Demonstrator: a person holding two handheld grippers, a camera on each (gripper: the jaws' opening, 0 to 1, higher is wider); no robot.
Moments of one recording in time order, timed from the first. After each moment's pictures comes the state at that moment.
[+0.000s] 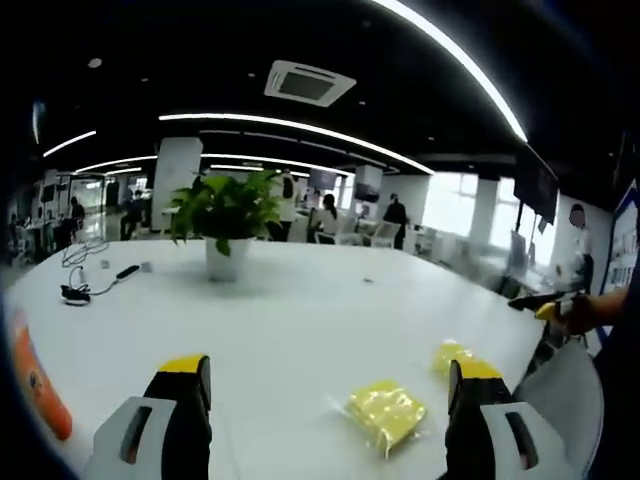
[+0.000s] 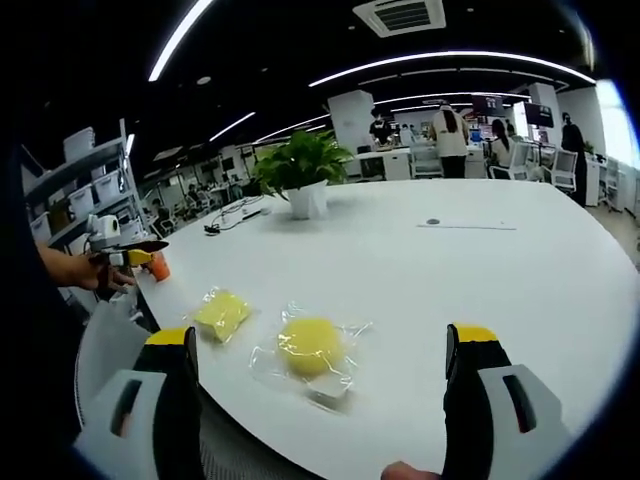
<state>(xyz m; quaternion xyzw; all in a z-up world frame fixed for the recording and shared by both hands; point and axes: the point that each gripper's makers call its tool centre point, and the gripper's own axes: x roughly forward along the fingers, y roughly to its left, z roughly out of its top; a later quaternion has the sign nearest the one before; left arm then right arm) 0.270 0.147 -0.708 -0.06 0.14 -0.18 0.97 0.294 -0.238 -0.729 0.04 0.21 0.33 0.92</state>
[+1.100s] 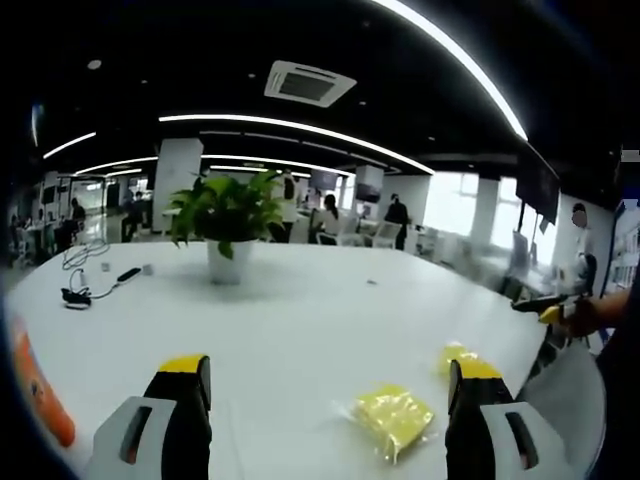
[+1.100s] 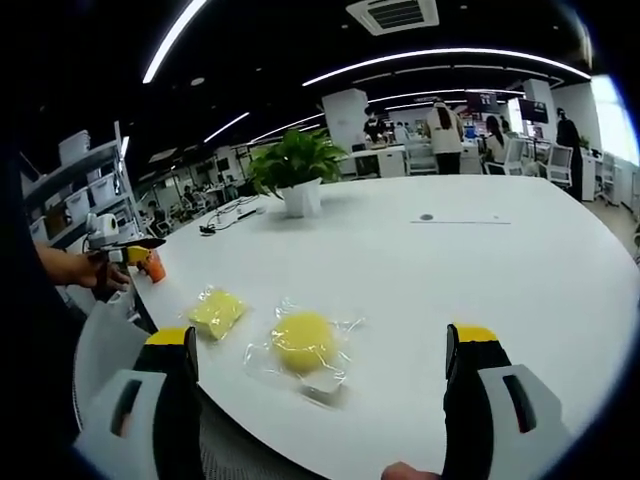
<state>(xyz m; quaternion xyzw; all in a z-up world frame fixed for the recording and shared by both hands) 0.279 0.155 -0.707 -0.06 0.14 -0.17 0.97 0.296 -0.245 -0.733 0.05 0.22 0.33 0.92</state>
